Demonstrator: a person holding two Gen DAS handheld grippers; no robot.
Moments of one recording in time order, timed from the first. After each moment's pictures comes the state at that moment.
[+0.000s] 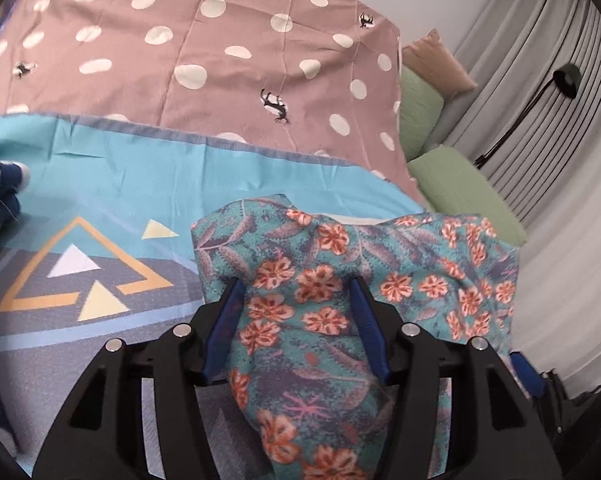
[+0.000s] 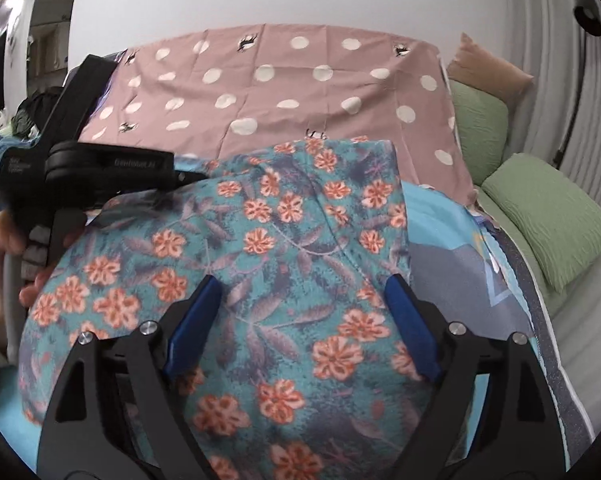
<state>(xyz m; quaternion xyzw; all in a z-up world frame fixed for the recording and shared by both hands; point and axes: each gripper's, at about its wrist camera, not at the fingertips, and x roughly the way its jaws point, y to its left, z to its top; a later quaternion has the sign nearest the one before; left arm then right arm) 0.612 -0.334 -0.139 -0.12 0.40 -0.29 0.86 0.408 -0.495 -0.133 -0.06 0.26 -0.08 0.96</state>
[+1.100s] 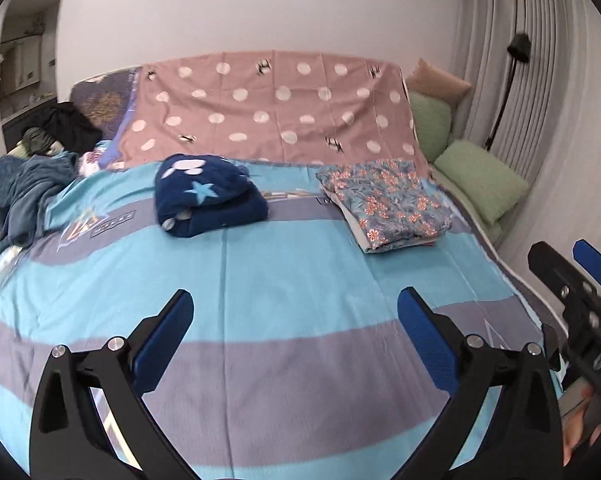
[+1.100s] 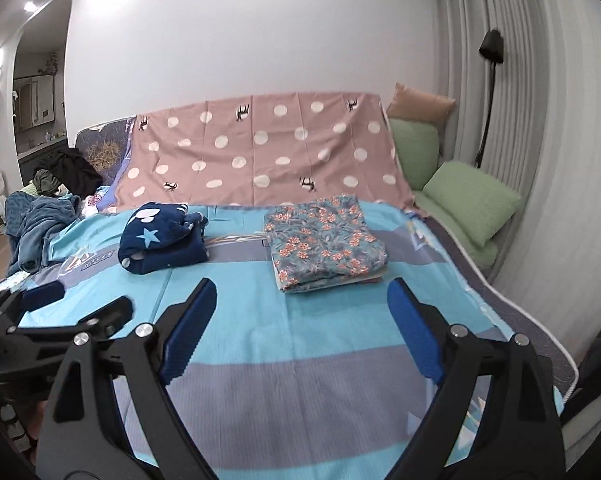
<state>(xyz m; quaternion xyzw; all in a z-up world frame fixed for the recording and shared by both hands) 0.177 -0.097 0.006 -0.01 0.30 -0.16 0.94 0.059 -0.287 0.032 0.01 0.21 -0.15 0.97</state>
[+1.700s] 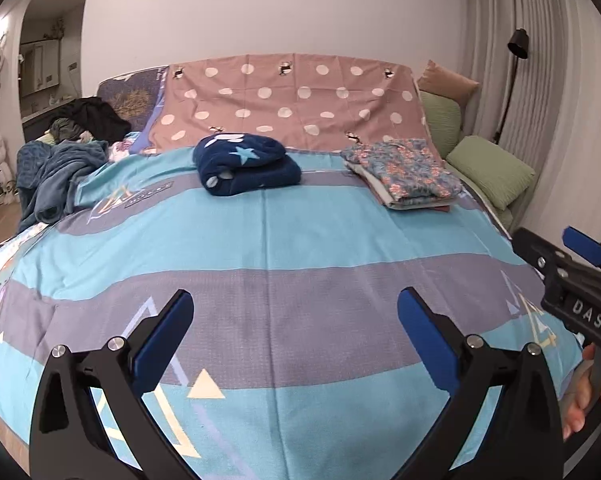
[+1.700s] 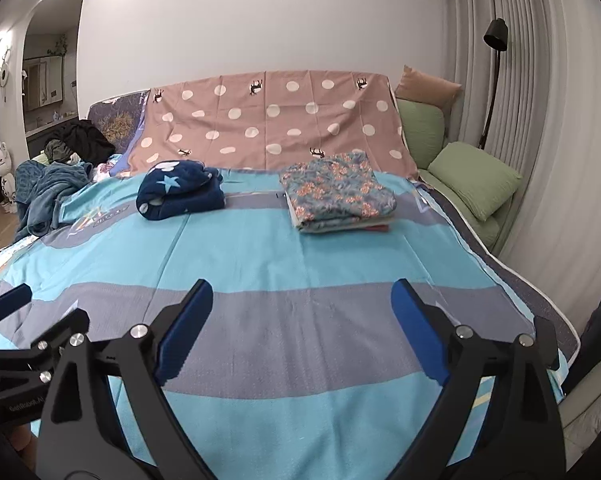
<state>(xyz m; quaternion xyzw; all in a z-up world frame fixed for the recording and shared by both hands) 0.104 -0.048 -0.048 0.00 0.29 -0.13 0.95 0.026 -0.258 -0.032 0.00 0.25 -0.14 0.96</state>
